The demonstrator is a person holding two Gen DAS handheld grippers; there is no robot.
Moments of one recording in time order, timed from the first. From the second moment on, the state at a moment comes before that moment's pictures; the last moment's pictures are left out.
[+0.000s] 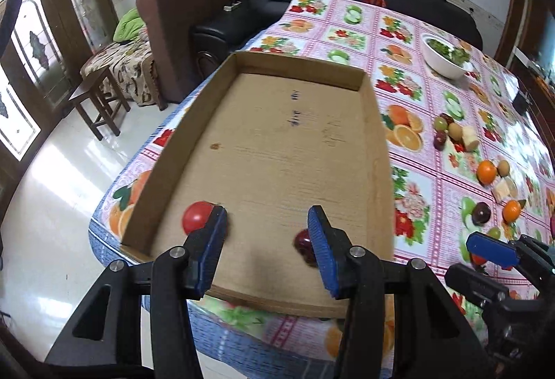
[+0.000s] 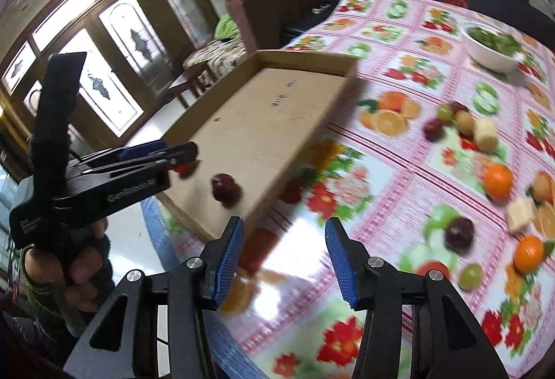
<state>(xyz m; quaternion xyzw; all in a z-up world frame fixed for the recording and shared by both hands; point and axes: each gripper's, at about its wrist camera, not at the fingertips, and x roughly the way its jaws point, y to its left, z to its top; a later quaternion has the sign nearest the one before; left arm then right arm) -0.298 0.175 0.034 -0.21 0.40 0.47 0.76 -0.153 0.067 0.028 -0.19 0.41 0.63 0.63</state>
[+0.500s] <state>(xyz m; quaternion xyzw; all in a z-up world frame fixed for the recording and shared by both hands) -0.248 0.129 0.031 -0.21 0.42 0.39 0.80 -0.081 -0.012 0.022 -0.15 0.43 0.55 0.70</state>
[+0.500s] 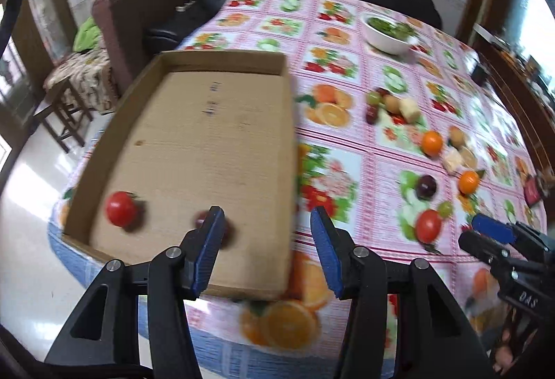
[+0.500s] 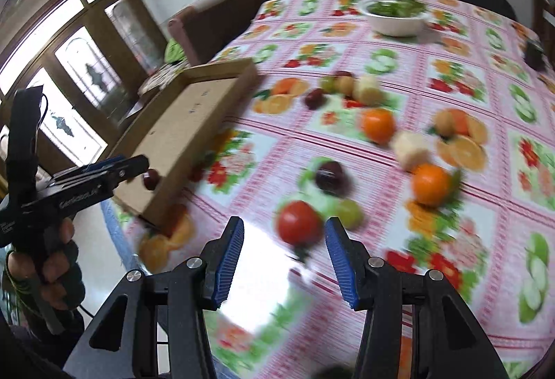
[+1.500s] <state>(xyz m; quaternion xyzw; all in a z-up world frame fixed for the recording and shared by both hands) -0.153 0.063 -0.003 -0.22 0.47 0.21 0.82 0.001 -0.043 -0.001 -0.11 0.45 0.46 0.76</state>
